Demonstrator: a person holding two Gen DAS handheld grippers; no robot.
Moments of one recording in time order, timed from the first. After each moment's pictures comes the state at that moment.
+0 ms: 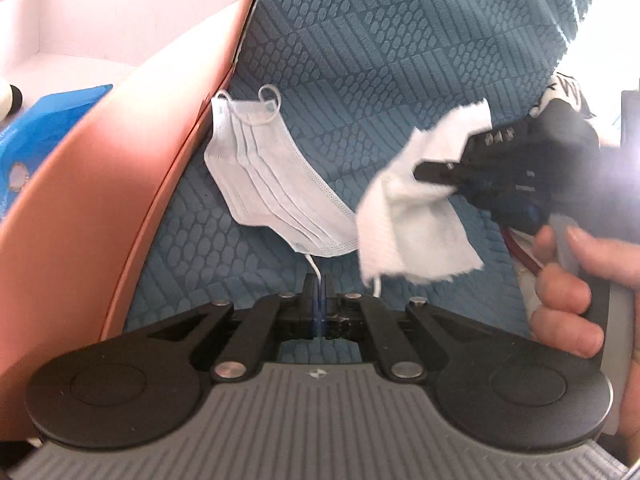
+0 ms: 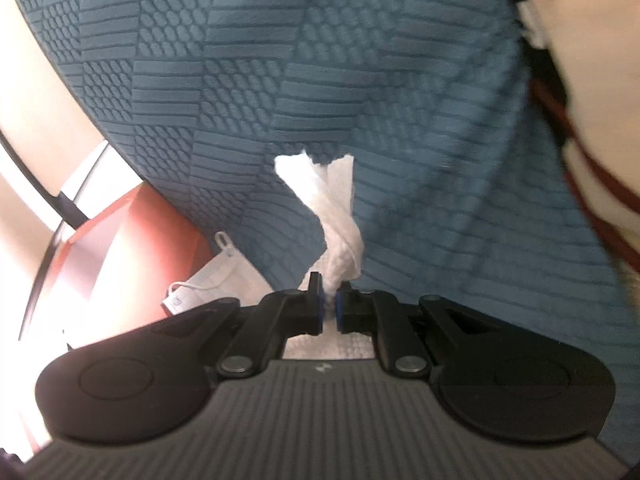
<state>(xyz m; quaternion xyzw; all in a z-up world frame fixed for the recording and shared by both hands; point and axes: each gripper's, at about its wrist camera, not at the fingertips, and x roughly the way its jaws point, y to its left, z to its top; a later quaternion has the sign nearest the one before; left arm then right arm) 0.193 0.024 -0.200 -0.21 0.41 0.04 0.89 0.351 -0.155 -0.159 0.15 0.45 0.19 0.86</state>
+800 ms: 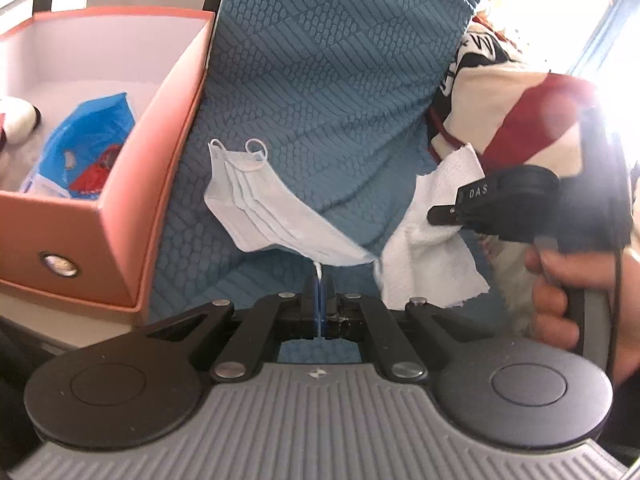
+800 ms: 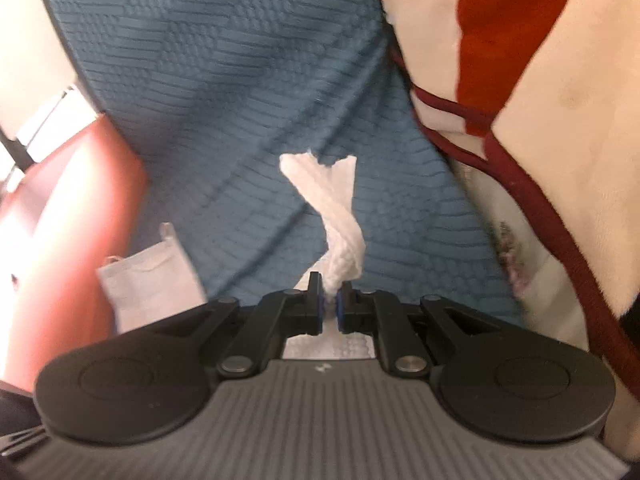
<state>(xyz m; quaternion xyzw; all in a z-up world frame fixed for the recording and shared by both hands) 0.099 0.005 -0.159 -0.15 0.42 -0.02 0.90 0.249 -0.199 -0.145 0.07 0.47 0.09 0.87</state>
